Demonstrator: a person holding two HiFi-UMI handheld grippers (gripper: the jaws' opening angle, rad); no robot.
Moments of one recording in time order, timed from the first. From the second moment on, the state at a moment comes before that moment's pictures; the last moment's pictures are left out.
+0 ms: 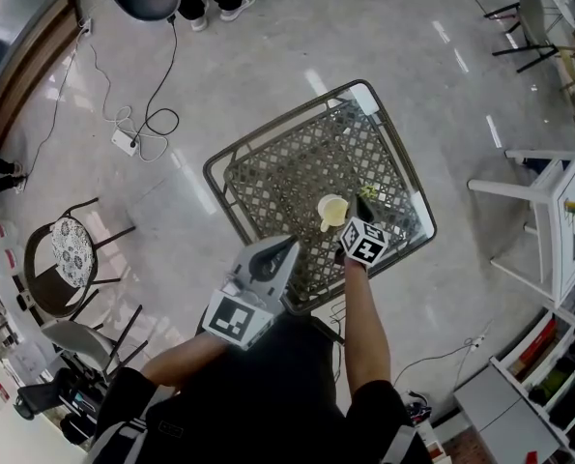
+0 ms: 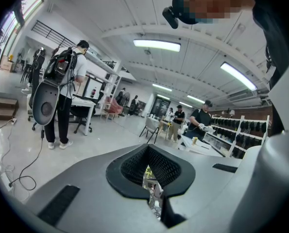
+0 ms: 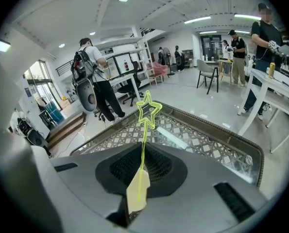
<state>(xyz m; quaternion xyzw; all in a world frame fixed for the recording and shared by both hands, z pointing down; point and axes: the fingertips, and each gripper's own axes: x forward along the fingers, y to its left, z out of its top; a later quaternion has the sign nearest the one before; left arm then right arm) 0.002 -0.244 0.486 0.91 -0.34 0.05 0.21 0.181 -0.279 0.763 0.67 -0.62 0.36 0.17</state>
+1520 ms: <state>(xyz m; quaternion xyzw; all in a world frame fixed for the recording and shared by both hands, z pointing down) -0.002 -0.187 0.469 0.91 -0.36 0.05 0.20 0.198 -0.225 0.774 0.66 -0.61 0.39 0.19</state>
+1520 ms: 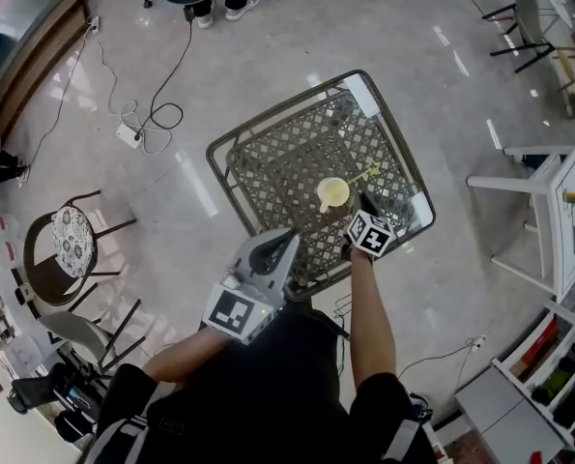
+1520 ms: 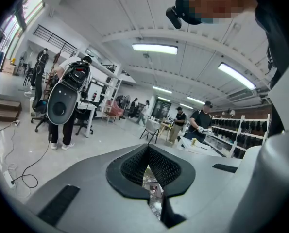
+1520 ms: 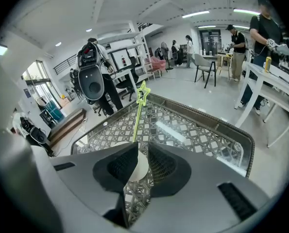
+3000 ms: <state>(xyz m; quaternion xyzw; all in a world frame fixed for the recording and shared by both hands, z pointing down) 0.026 -0.020 0.389 0.90 -0.42 0.01 0.11 0.161 -0.032 0.531 0.60 -0.75 0.25 0.07</state>
